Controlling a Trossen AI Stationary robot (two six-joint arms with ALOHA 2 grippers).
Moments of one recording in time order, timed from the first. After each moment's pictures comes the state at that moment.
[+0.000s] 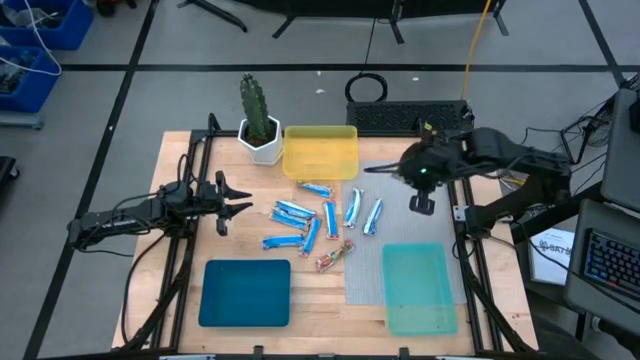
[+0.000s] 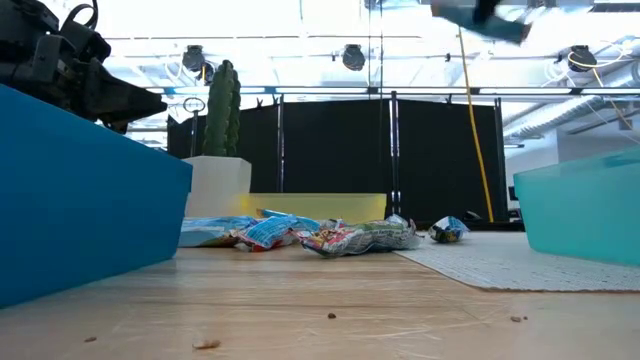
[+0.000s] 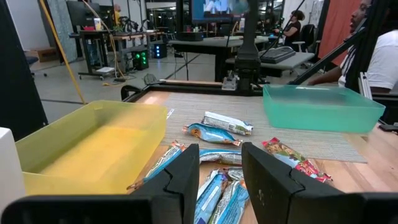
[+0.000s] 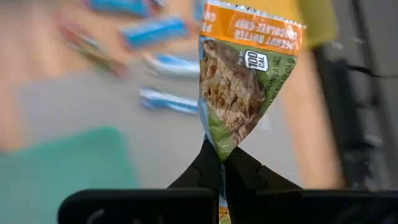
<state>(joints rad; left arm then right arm) 0.21 0.07 0.04 0.00 0.08 -0.01 -0.01 1.35 1.73 -1.59 0.20 0.16</state>
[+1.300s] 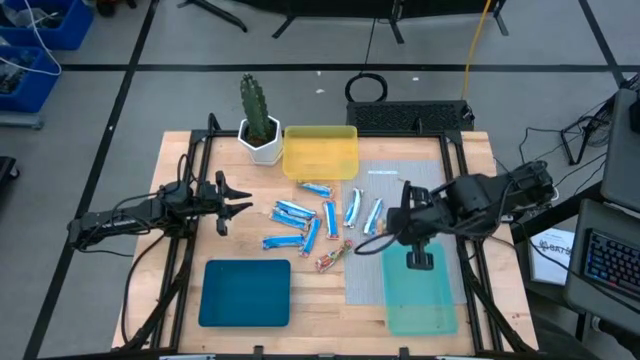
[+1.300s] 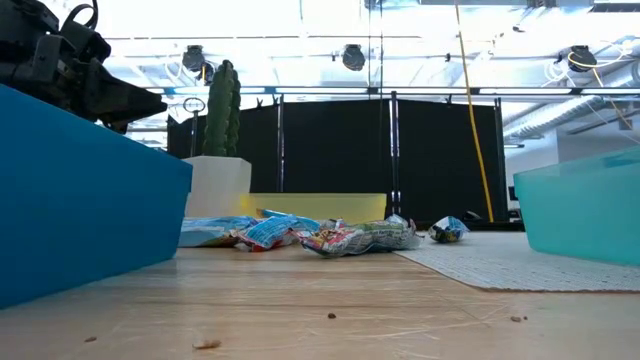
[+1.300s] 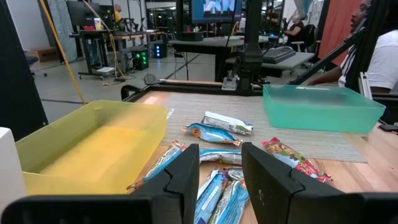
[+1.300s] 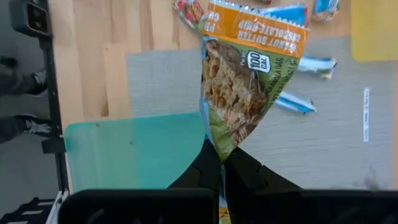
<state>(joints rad) 0.21 0.07 0.03 0.00 0.08 -0.01 0.38 1.53 1.82 -1.59 0.11 0.43</state>
